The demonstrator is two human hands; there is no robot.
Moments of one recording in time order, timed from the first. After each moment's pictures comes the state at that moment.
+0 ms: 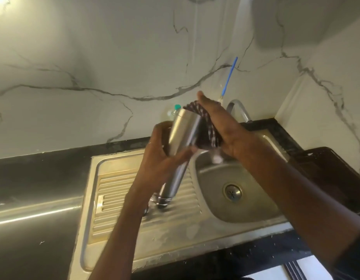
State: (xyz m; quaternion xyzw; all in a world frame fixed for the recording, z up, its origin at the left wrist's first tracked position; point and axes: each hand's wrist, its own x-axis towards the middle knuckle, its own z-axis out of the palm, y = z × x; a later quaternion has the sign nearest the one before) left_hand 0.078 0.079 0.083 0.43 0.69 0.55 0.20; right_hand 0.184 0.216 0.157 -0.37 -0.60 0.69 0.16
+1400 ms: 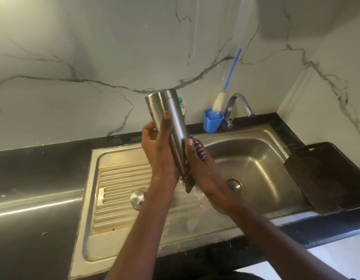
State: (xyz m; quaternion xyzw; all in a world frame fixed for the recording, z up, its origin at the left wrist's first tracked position) left_hand 0.093 0.111 0.071 0.08 0.53 0.80 0.26; right_hand 0.194 0.144 0.052 -0.31 -0.68 0.61 0.26
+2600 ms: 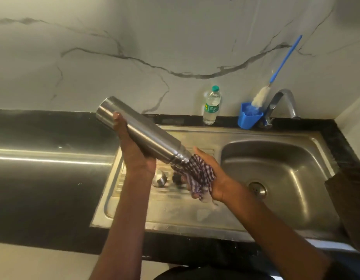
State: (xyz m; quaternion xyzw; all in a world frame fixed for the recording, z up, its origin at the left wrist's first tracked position) left_hand 0.060 0.040 0.063 -0.07 0.45 0.88 0.15; right_hand 0.180 0.167 0.014 -0.33 -0.35 0.87 -0.12
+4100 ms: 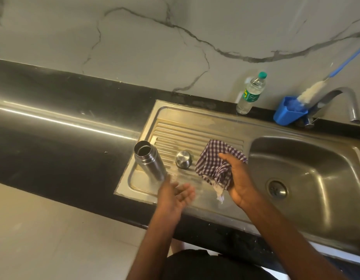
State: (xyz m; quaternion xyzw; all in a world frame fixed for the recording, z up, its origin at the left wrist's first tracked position) left_hand 0.125 -0.050 -0.069 -0.36 0.45 0.73 0.36; right_hand 0.175 0.124 -0.044 -0.43 -0.40 0.80 0.09
